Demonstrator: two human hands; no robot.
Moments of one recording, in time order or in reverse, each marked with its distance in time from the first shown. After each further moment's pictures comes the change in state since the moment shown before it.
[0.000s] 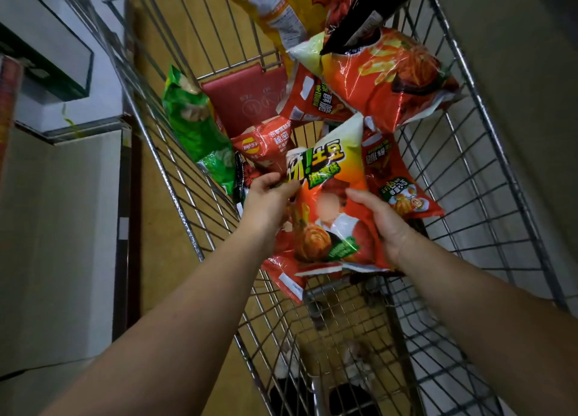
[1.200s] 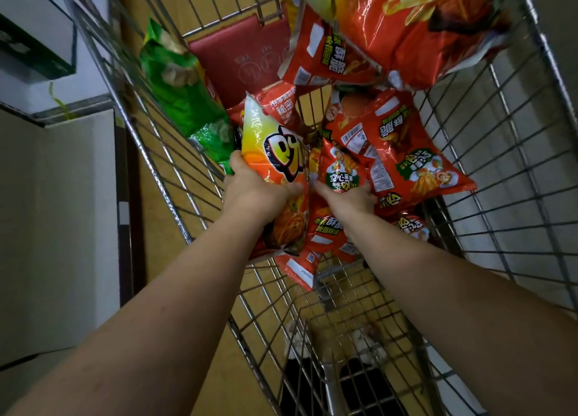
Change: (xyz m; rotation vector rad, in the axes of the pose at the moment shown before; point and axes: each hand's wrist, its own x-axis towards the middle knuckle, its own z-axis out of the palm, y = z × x) left_hand 0.037 -0.014 -0.022 0.600 0.239 0.040; right_hand 0.094 0.046 0.008 -0.625 0.768 0.054
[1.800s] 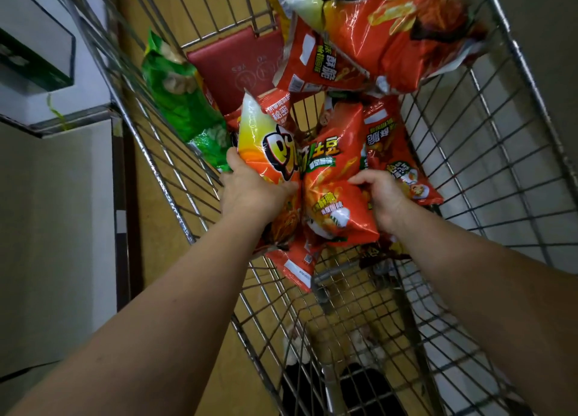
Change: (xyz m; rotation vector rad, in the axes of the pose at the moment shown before) left_hand -0.006 0.006 0.000 0.109 0.063 0.065; right_hand -0.009 -0.007 -0.058 0.571 -0.428 0.037
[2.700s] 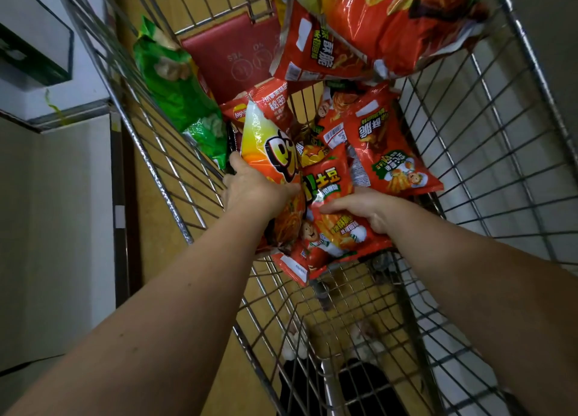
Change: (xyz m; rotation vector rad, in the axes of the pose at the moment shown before) left_hand 0.003 -0.012 0.017 0.013 -0.019 -0.074; right_hand 0.022 0.024 -0.006 -0.587 -0.058 0.130
